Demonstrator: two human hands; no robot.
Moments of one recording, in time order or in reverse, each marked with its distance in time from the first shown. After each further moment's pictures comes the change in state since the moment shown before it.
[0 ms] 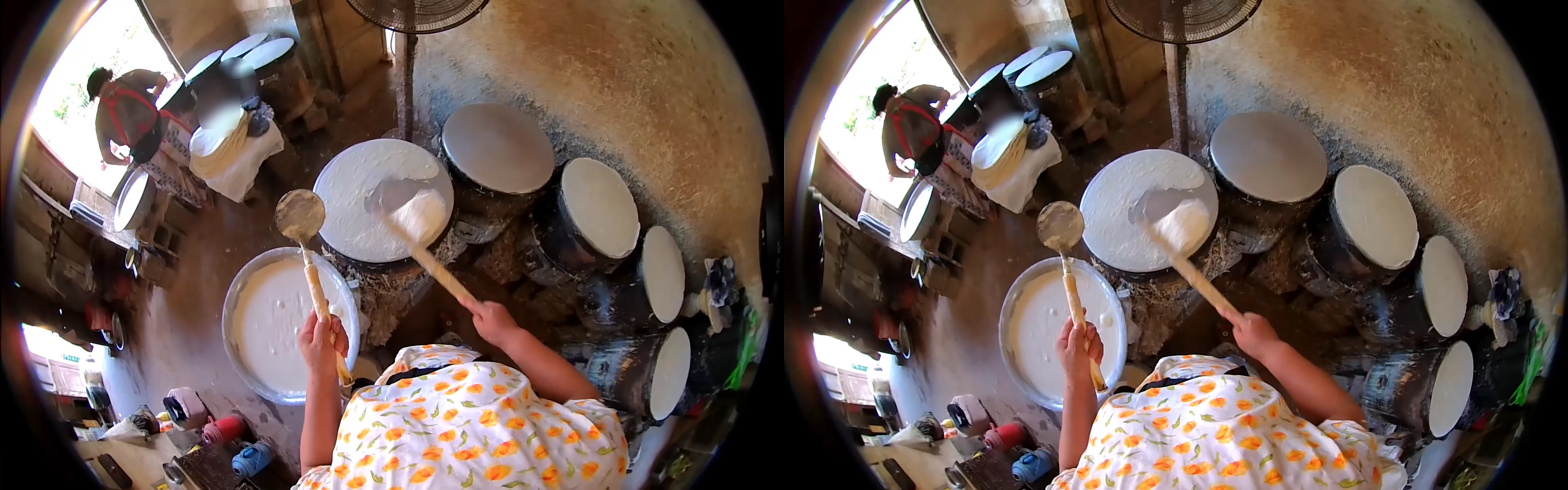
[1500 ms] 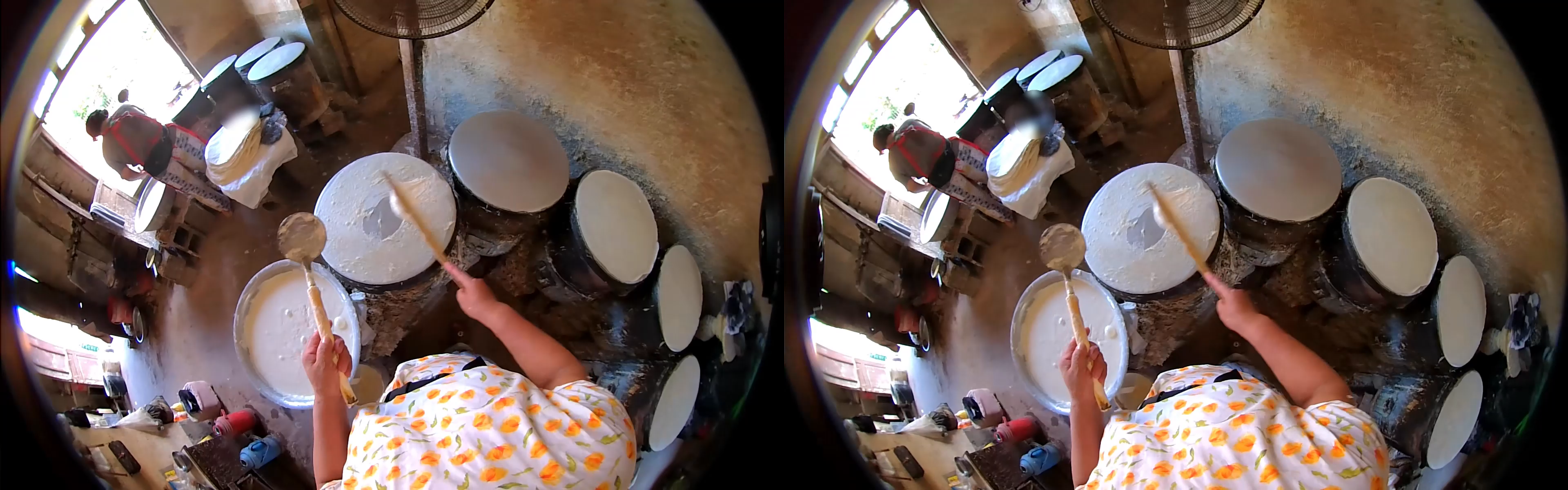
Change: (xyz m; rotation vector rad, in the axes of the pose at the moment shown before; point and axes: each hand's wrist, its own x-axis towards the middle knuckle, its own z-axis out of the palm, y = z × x) left_hand -0.005 -0.009 0.035 0.048 0.078 0.042; right_hand 0.118 0.022 -0.001 0.301 0.021 0.048
